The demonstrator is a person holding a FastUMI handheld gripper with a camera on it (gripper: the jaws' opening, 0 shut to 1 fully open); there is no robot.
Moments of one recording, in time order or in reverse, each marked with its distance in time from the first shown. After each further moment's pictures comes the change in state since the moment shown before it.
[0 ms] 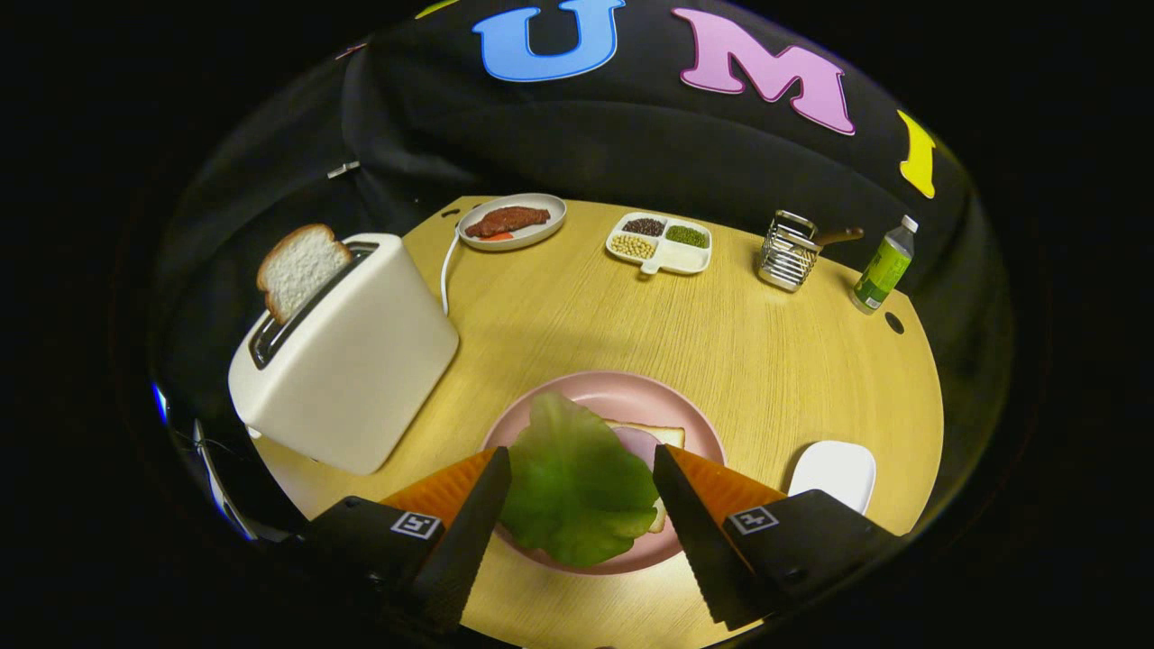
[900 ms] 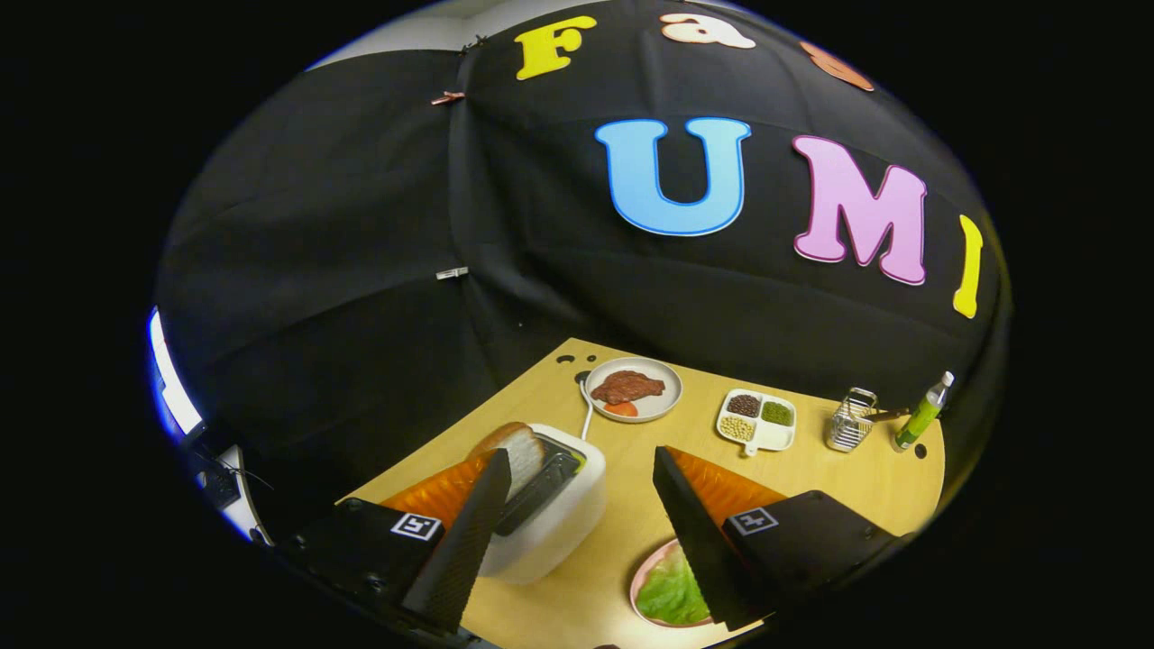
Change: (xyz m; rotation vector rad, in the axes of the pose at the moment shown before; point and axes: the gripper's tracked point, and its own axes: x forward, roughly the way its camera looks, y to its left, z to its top) arm -0.080 0.173 0.158 -0.123 -0.361 0.207
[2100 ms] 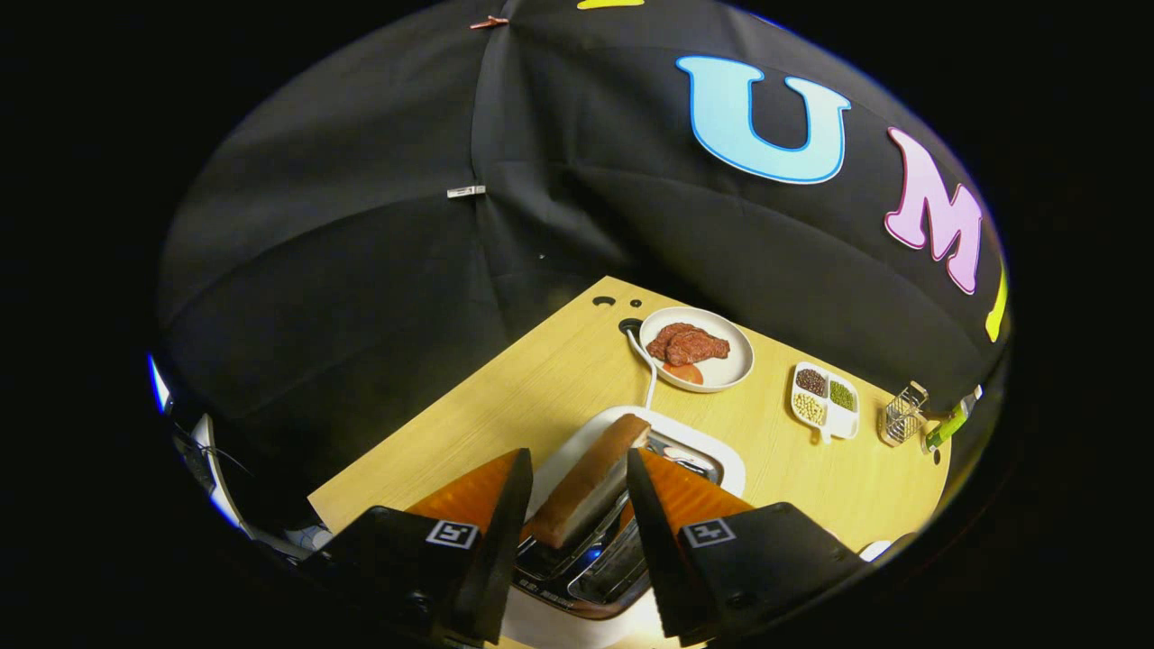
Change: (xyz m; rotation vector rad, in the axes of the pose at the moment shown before) arm 0.122 0.075 -0.067 -0.098 0.215 -0.037
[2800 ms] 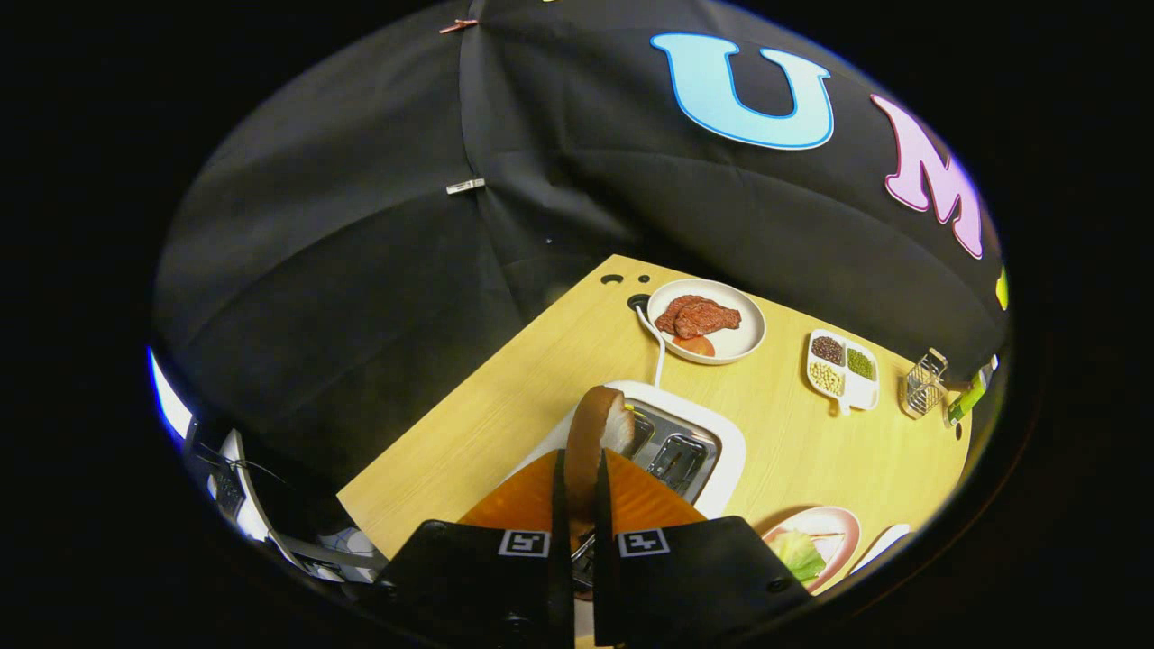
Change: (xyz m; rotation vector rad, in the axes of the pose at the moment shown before) arm -0.015 -0.010 -0.001 0.104 0.042 0.090
